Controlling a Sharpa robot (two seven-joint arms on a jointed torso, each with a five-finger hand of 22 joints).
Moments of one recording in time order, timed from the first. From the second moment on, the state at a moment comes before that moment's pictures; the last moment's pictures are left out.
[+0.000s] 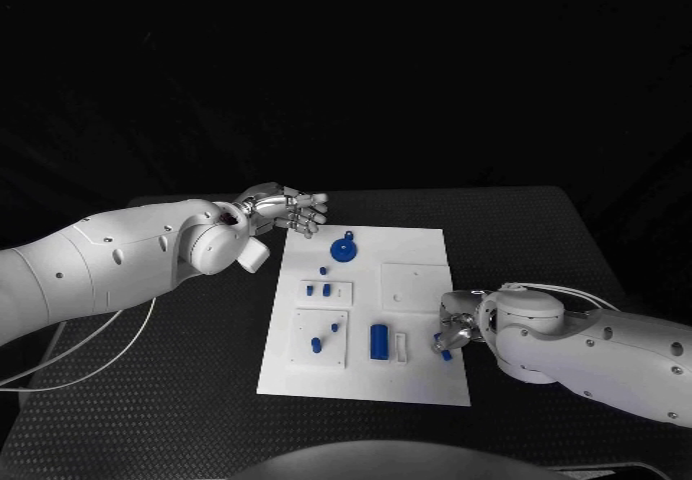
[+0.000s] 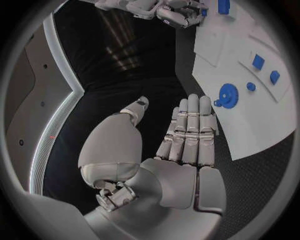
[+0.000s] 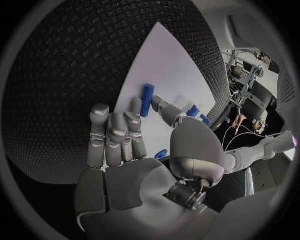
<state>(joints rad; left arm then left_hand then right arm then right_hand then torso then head) 1.26 -0.75 -0.16 1.21 -0.23 -0.02 0.16 1.04 -0.17 0.39 0.09 0.05 0.78 0.19 0.28 0.50 1.15 0.13 0.08 0.08 1.03 0.09 0.29 0.79 0.09 0.95 -0.01 0.33 1.31 1.12 -0.79 -0.23 1.60 -1.46 0.03 -0.59 0.87 -0.25 0.73 -0.16 0.06 1.03 0.07 0.52 0.62 1.19 -0.01 1.13 1.11 1.33 -0.12 1.24 1.06 0.22 1.15 -0.04 0.98 1.31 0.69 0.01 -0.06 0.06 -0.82</state>
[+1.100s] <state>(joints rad) 1.26 -0.76 -0.16 1.22 -0.24 -0.02 0.15 1.05 -0.17 0.38 0.10 0.05 0.78 0.19 0.28 0.50 1.15 0.13 0.08 0.08 1.03 0.09 0.29 0.79 0.09 0.95 -0.01 0.33 1.31 1.16 -0.84 -0.25 1.64 -1.07 -0.12 -0.59 0.87 -0.10 0.89 -0.27 0.36 1.04 0.10 0.26 0.54 1.20 -0.01 1.13 1.11 1.33 -0.11 1.24 1.06 0.23 1.15 -0.02 0.99 1.31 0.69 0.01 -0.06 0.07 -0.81</state>
